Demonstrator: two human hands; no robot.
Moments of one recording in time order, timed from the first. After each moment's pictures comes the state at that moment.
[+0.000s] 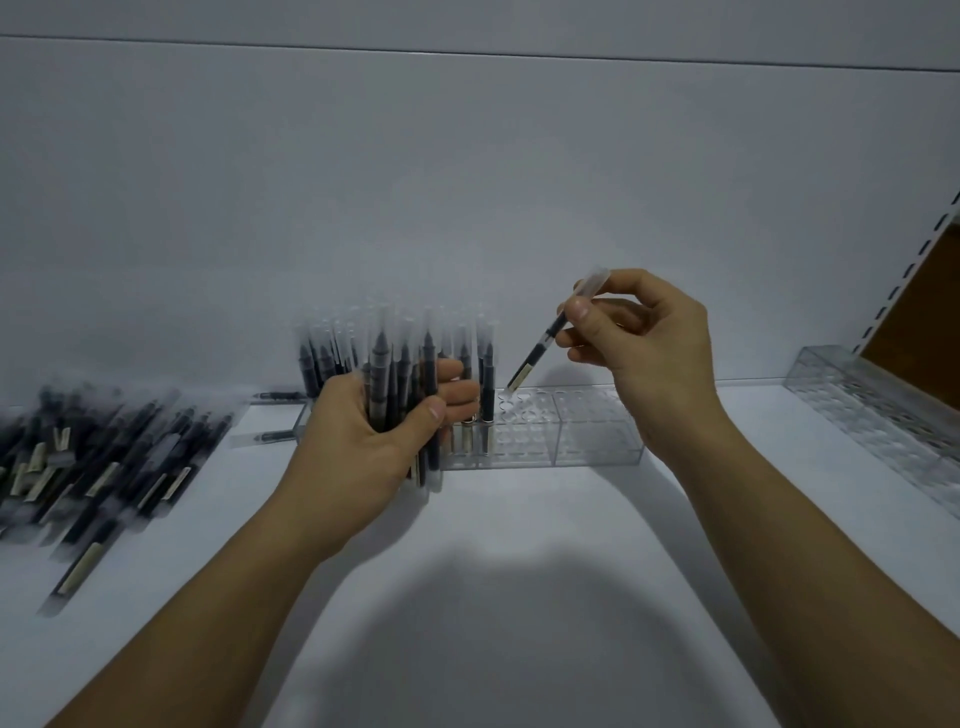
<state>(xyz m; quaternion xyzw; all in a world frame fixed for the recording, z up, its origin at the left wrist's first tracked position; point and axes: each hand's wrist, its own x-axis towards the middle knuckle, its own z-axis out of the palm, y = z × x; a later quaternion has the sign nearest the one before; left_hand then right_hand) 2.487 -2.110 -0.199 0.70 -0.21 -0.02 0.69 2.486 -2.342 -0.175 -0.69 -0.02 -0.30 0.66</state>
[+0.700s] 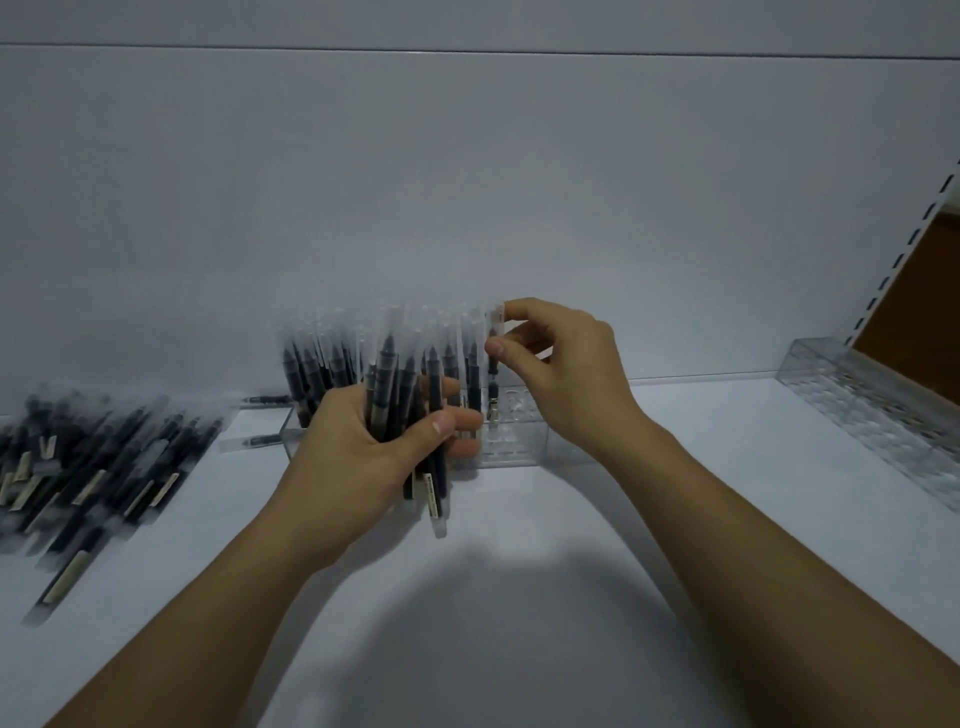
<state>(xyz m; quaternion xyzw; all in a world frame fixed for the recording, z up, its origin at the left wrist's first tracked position) 2.480 -2.116 -0.197 0.72 -0.19 -0.05 0.67 2.514 -2.324 -0.197 -0.86 -0.07 -0.29 0.42</state>
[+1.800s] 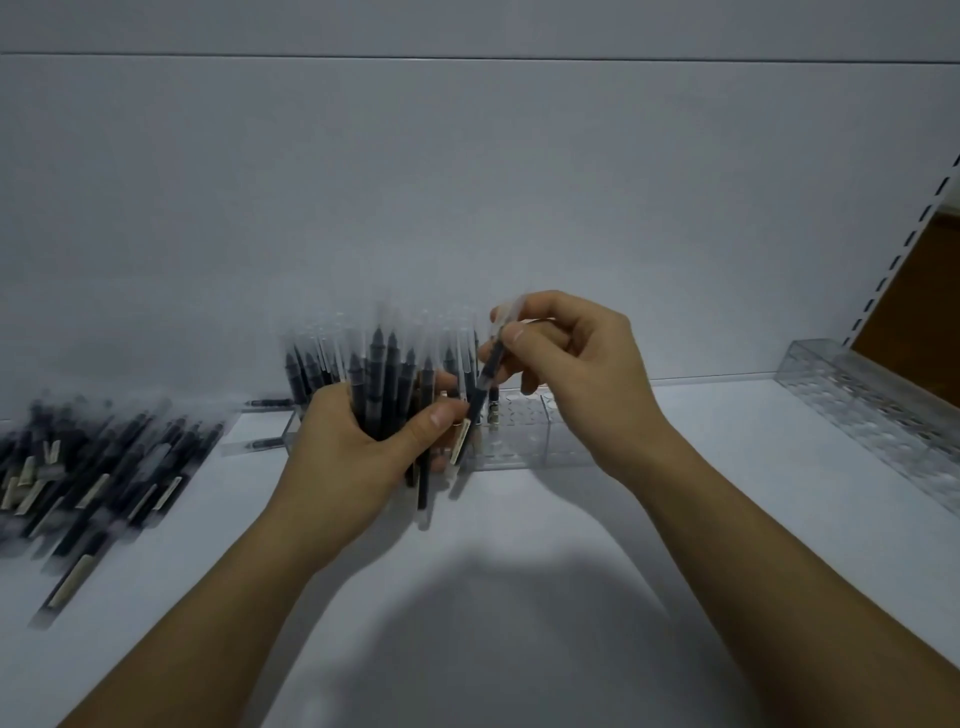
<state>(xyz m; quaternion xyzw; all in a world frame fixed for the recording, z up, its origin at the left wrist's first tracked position) 2.478 -2.116 -0.192 0.73 -0.23 0.05 0.64 2.476 -2.312 -0.175 -0.71 -0.12 -0.22 0.66</state>
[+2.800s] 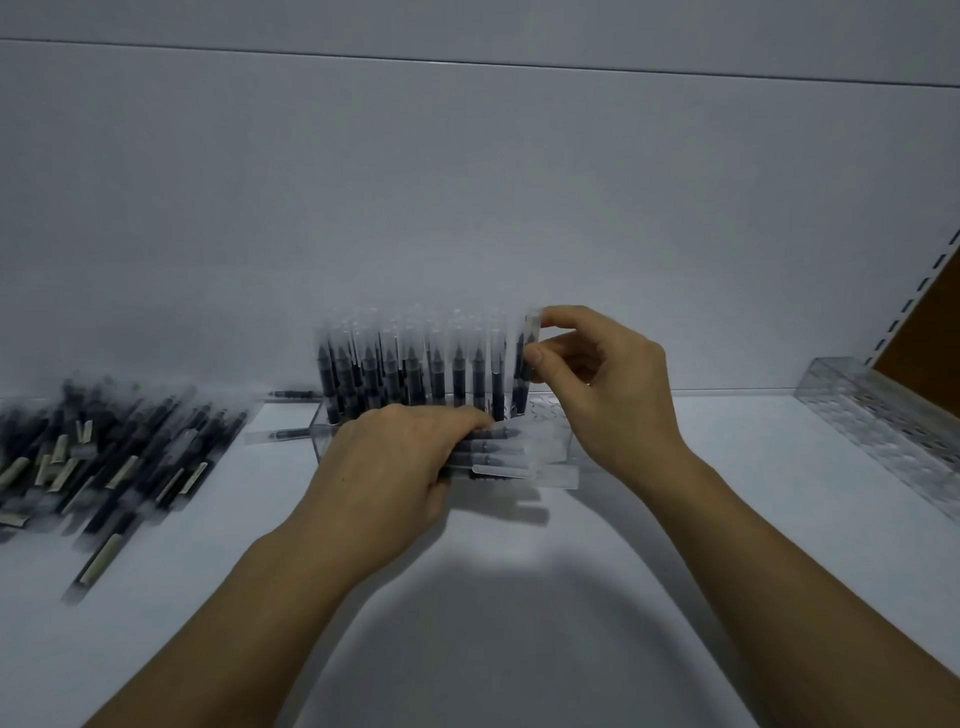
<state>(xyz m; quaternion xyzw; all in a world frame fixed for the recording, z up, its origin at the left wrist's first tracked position) 2.487 -2.105 -0.202 0.89 -0.37 0.19 0.17 2.491 -2.322 -0.199 -0.82 -0.08 -0.32 0.46</state>
